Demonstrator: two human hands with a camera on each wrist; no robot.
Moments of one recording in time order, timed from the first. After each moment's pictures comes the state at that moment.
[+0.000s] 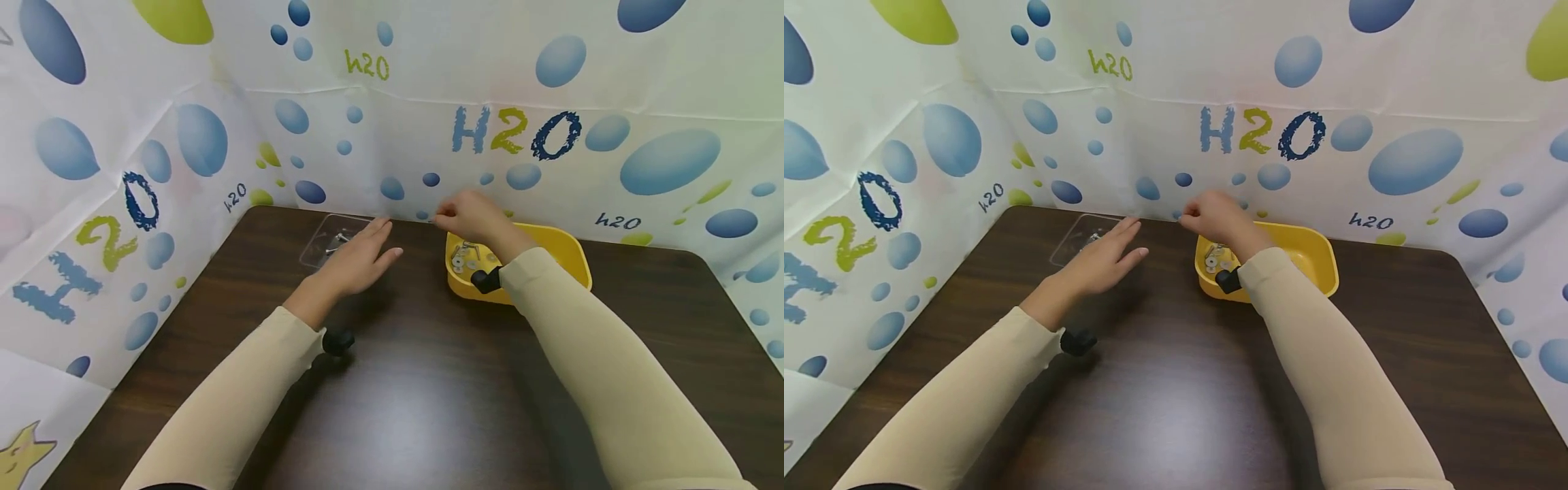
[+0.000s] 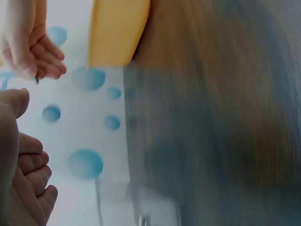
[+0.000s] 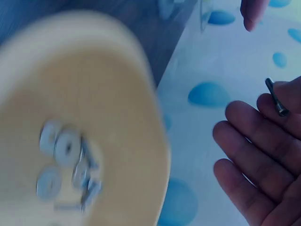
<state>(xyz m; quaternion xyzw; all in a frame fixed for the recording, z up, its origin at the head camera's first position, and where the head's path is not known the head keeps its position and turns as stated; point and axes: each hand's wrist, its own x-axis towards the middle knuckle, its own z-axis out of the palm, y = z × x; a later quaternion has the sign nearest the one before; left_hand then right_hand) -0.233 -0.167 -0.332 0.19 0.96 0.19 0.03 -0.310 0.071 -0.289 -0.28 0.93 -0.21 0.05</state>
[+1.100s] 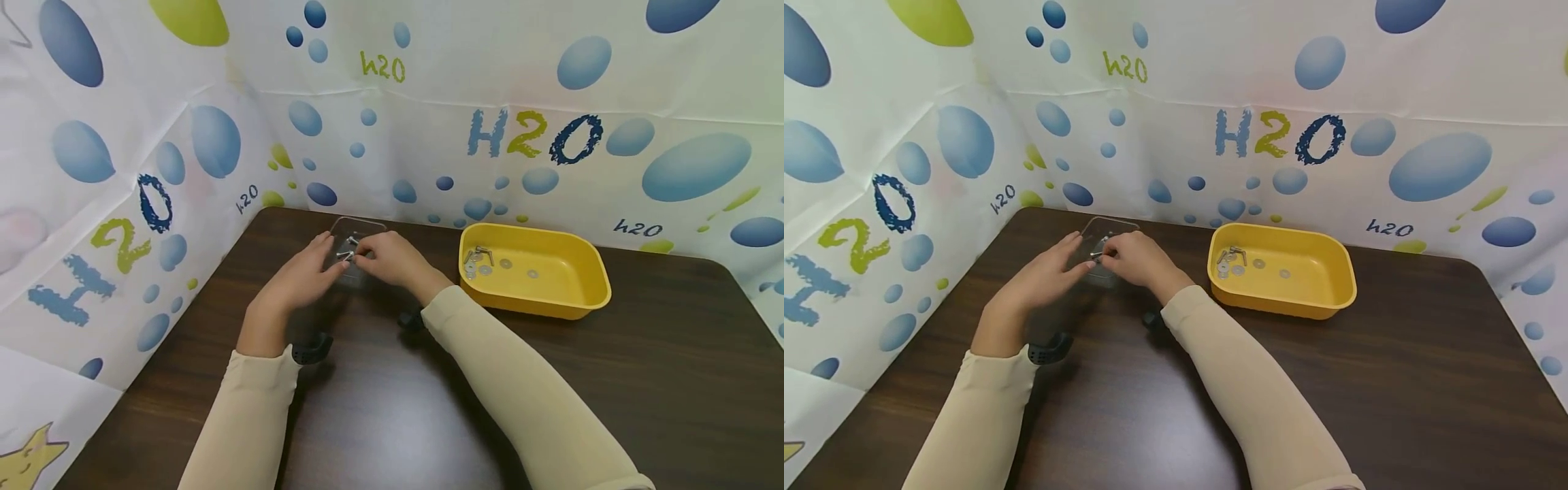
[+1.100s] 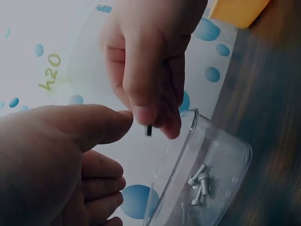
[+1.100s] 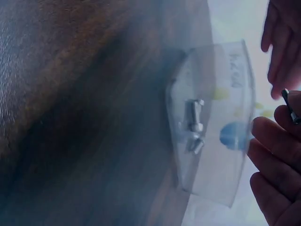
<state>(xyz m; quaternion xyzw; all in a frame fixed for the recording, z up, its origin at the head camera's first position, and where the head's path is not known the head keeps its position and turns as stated) -0.206 -0.258 -0.327 0.09 0.96 0.25 0.09 -0.275 -0.066 -0.343 -0.38 0.89 -0.26 0.05</state>
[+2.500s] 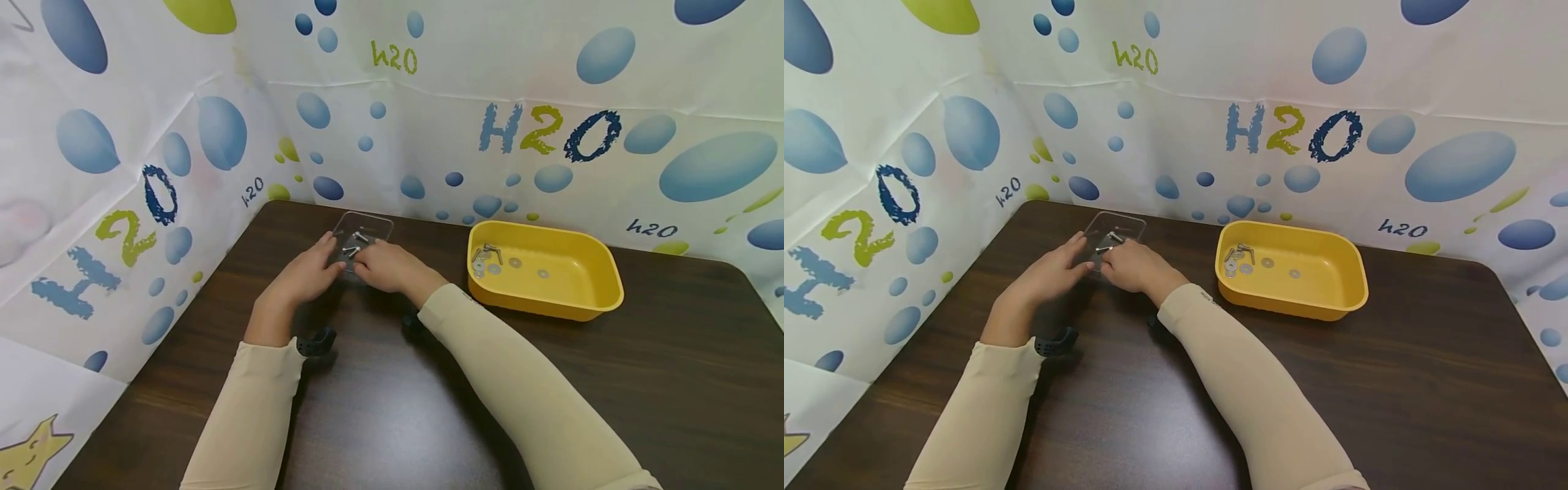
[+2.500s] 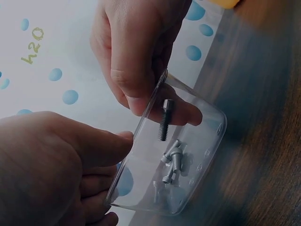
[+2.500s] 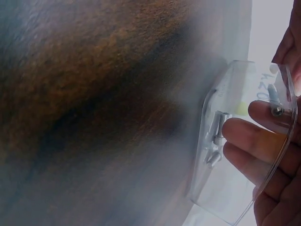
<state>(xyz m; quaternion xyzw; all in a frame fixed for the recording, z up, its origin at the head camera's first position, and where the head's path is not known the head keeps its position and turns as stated) -0.219 -0.274 -0.353 0.06 0.96 0.26 0.10 -0.276 -0.090 -0.357 -0.43 0.89 -0.11 0.09</state>
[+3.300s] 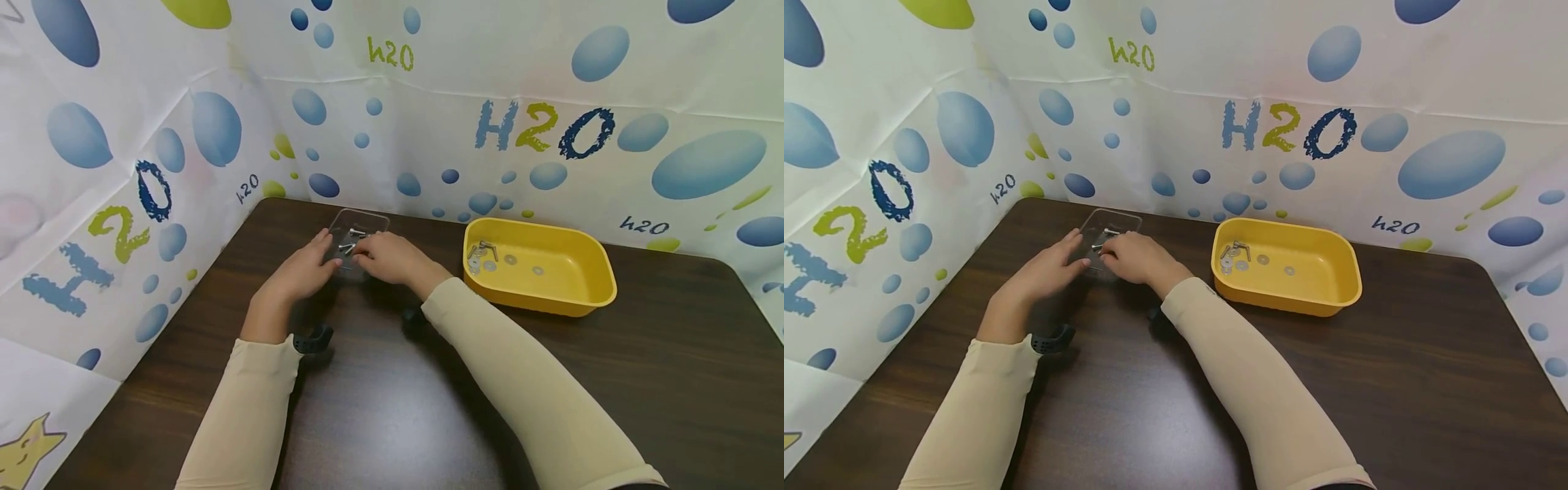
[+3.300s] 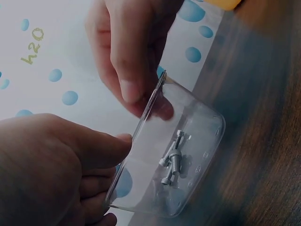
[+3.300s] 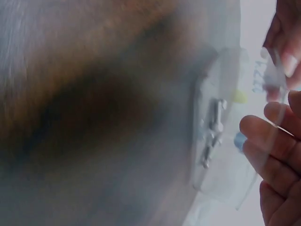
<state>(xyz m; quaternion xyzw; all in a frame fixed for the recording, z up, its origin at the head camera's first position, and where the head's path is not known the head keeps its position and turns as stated) -0.220 -0.272 -0.353 0.06 0.96 0.26 0.11 -0.280 -0.075 -0.350 -0.40 0.89 -0.18 0.10</state>
